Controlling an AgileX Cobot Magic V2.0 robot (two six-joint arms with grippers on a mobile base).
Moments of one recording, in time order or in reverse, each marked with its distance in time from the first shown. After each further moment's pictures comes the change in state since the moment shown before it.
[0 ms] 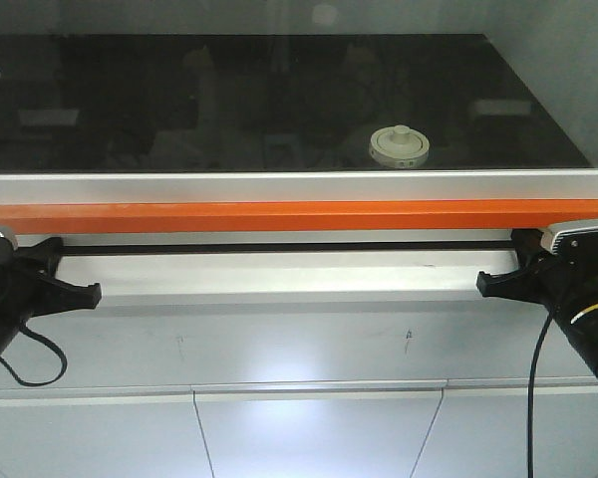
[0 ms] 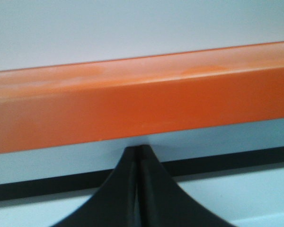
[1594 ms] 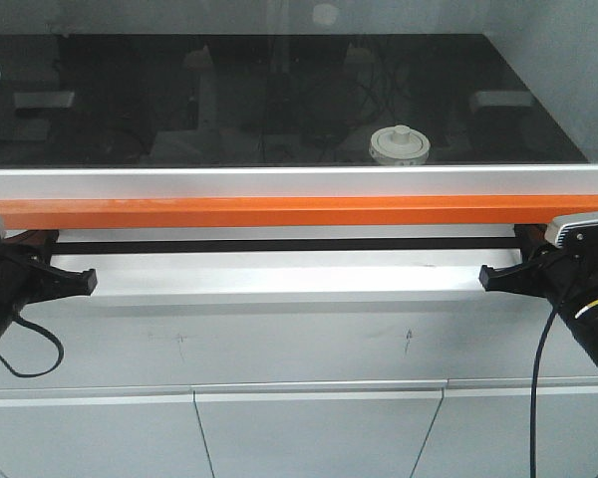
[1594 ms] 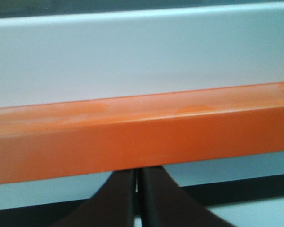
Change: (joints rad) left arm 0.000 -0.055 -0.004 0.012 -0.018 -0.030; right arm 0.000 -0.057 -0.002 -0.003 0.043 0.003
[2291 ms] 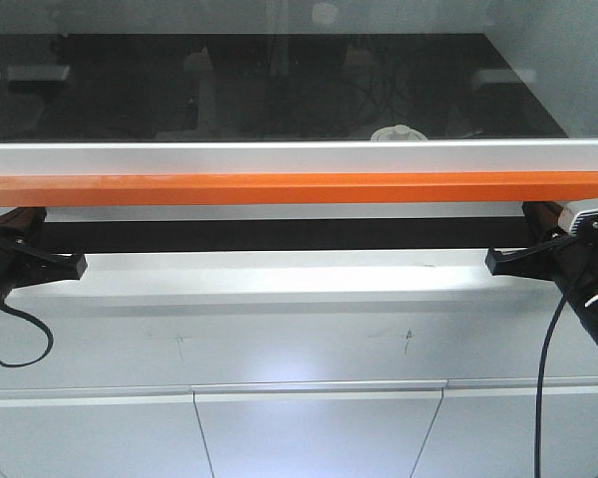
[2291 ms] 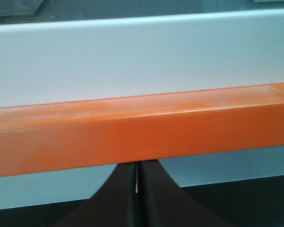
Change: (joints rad) left arm 0.000 -0.100 0.000 -0.002 0.028 0.000; right arm 0.000 -0.056 -0.004 -0.001 -0.036 0.001
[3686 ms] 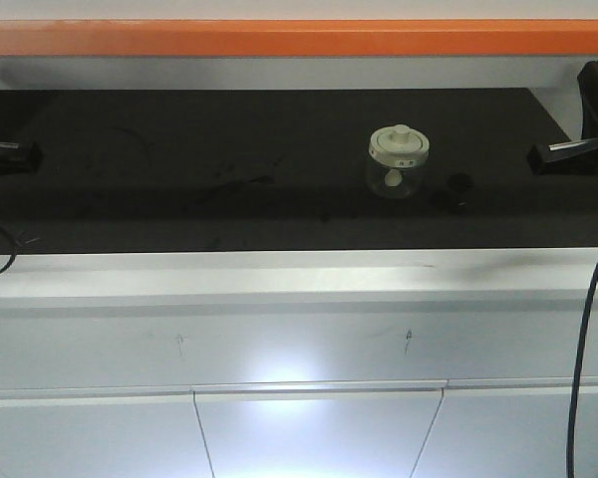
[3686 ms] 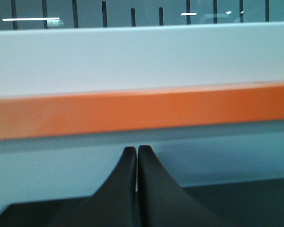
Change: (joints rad) left arm 0.000 -0.219 -0.175 -0.001 0.052 0.000; right arm 0.000 -0.291 -0.162 -0.044 0.107 0.022
